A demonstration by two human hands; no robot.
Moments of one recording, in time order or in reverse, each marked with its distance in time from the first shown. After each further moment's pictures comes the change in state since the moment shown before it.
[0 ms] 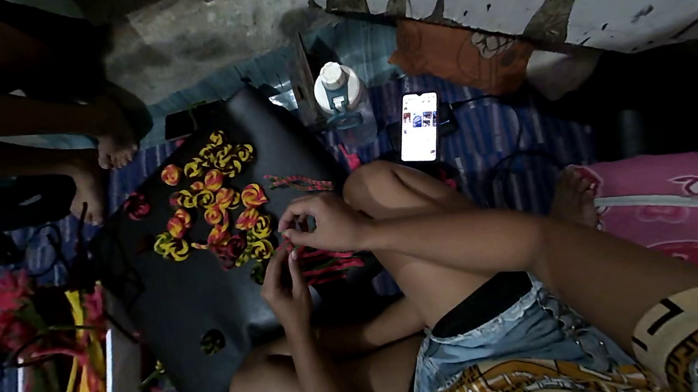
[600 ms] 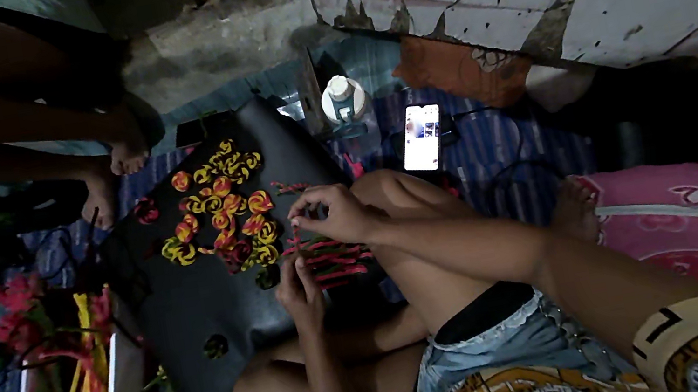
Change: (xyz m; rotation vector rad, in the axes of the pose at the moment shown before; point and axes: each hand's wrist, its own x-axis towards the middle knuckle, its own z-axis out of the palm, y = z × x) left_hand 0.001 0.017 0.013 0.024 0.041 0.078; right_hand 0.002 0.000 -0.013 0.046 0.137 -0.024
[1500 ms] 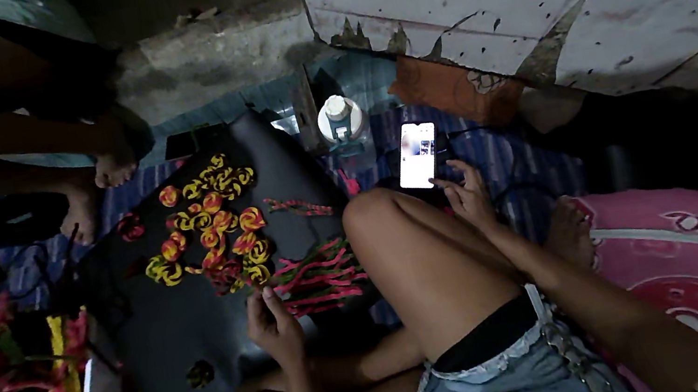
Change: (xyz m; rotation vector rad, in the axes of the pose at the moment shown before) left_hand 0.001 -0.014 -0.010 -0.076 0.191 -0.133; right_hand -0.139 0.155 -0.164 -0.806 0.457 0.075
